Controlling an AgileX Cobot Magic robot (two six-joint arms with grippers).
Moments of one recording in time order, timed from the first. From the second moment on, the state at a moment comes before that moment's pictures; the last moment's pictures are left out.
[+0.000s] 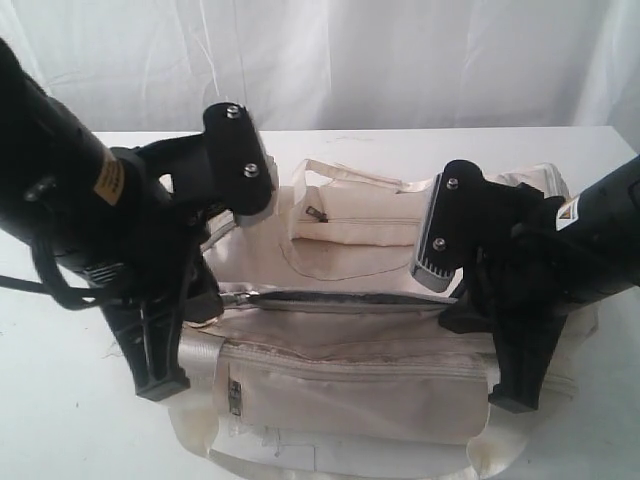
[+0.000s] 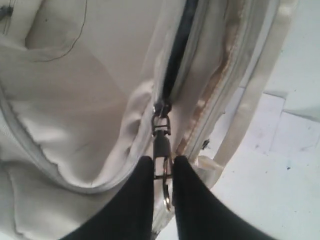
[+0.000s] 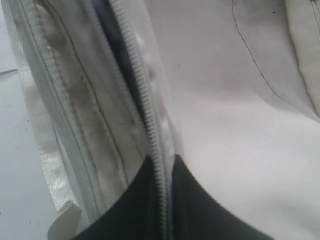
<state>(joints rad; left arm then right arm) -0.74 1.32 -1.10 0.05 0.95 0.42 0.44 1.27 -0.83 0.28 0.74 -1.06</state>
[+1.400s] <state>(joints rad) -0.50 1.33 -1.04 0.14 0.60 0.45 0.44 1.24 -0.83 0.15 0.82 -0.94</state>
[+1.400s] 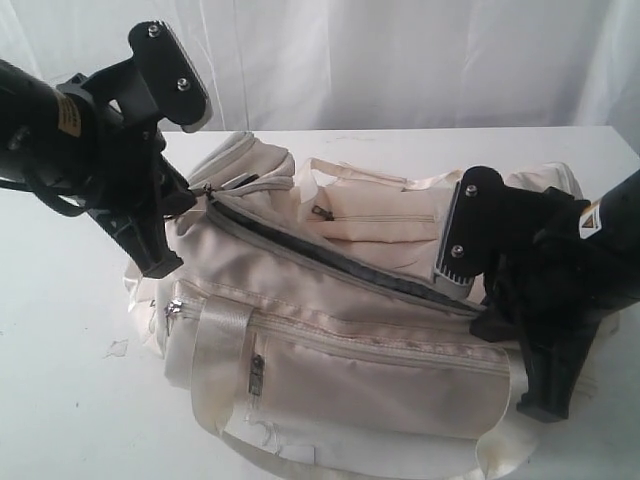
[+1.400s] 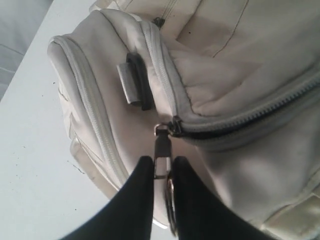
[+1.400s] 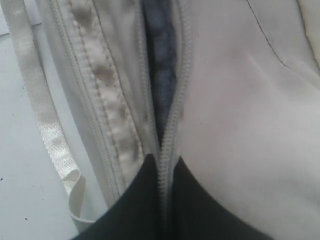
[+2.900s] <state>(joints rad) -0.50 1.33 -1.04 0.07 0.59 0.45 0.60 1.39 -0.97 0.63 0.55 -1.11</state>
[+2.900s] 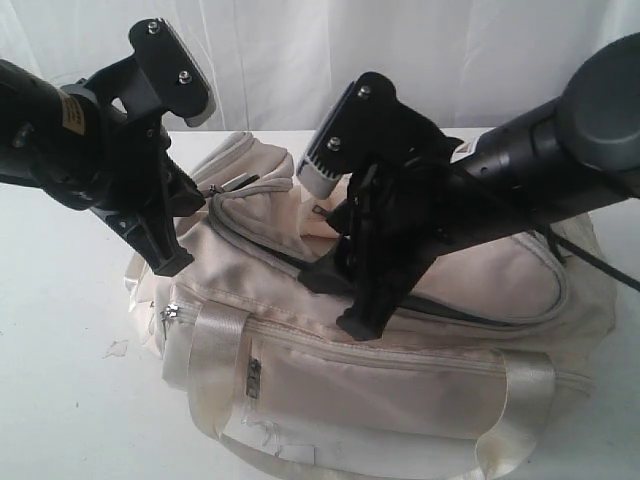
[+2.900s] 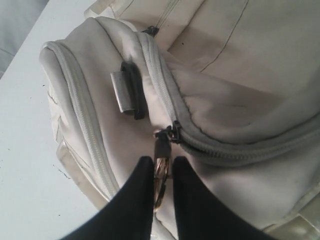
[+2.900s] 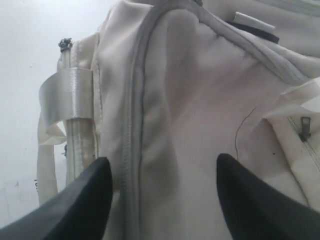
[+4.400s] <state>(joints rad) -0.50 1.41 -1.07 0.07 0.41 0.47 0.67 1.54 -1.03 0.63 0.51 -1.04</state>
